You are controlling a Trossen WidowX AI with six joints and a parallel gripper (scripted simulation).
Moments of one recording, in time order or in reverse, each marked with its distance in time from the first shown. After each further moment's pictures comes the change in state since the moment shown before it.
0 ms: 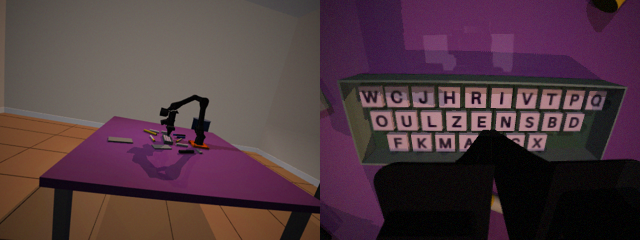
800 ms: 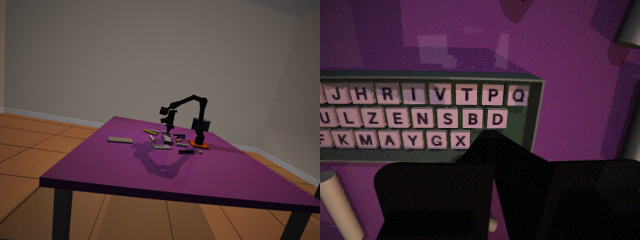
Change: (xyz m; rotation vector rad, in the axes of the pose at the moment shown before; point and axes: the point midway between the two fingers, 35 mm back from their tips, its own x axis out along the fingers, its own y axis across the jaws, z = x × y) arm -0.001 -0.067 -0.002 -0.003 -0.003 -0.009
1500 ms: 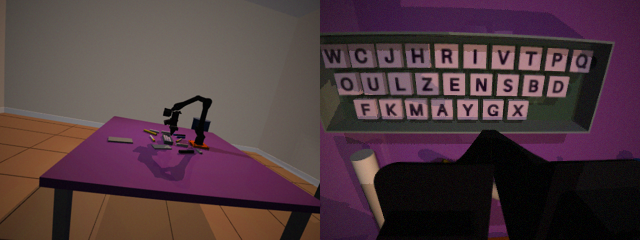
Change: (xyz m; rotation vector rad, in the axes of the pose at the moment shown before) arm 0.001 0.046 -0.027 0.006 0.008 0.007
